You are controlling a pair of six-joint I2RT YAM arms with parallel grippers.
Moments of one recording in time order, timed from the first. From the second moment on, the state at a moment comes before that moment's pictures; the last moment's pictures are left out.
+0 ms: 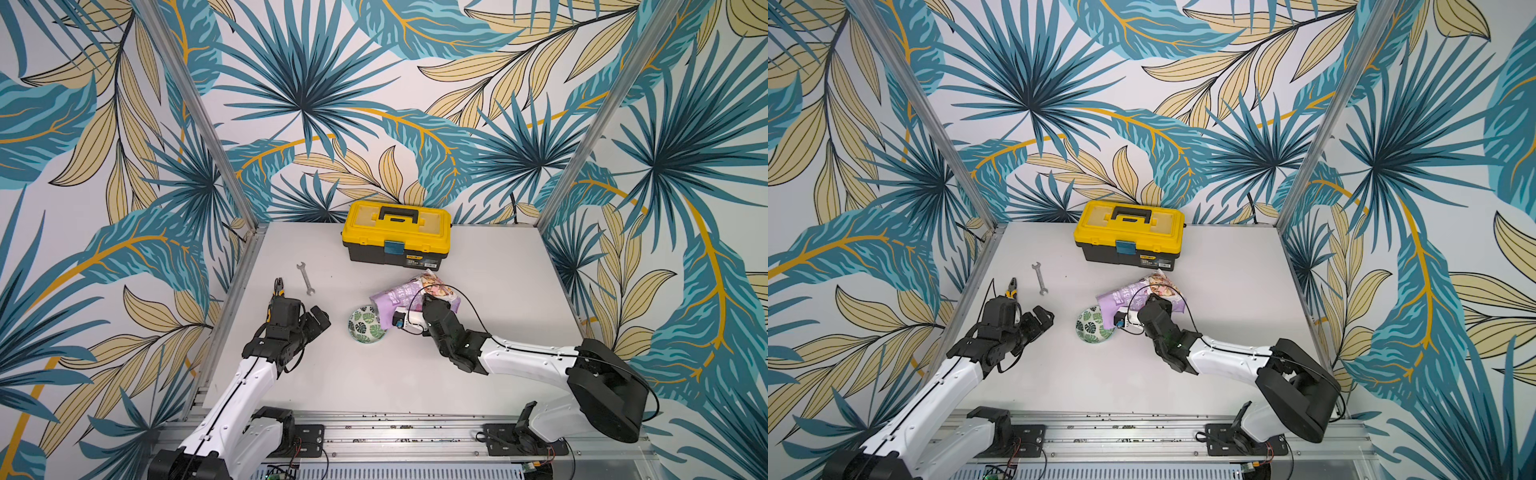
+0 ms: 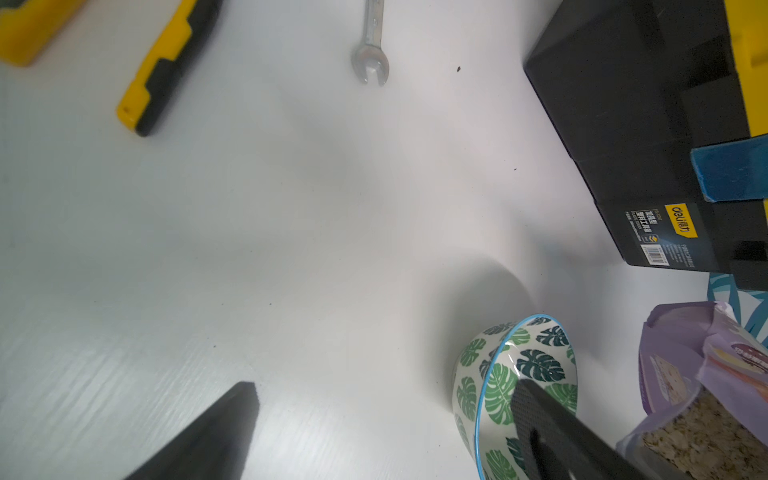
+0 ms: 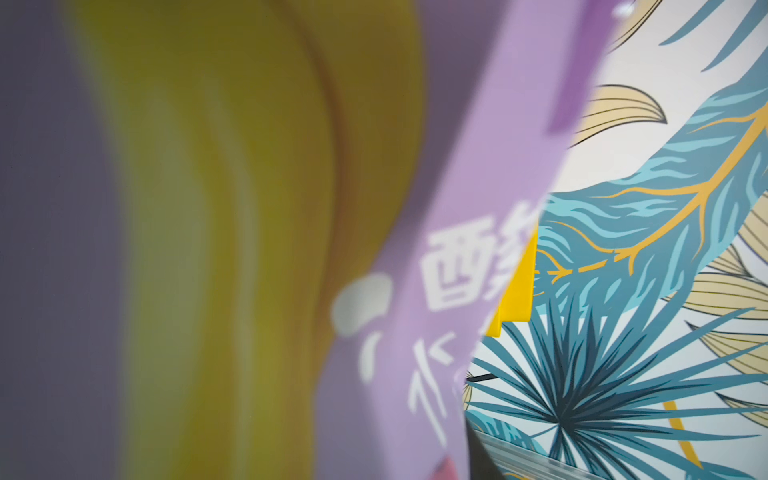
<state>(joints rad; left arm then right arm) -0.11 0.93 0.54 -0.45 0.10 -0.84 1.02 1.46 0.68 0.28 0.66 -1.11</state>
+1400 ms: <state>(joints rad) -0.11 0.93 0.54 -0.47 0.14 -0.80 1.12 1.74 0.62 1.07 0.79 -1.92</state>
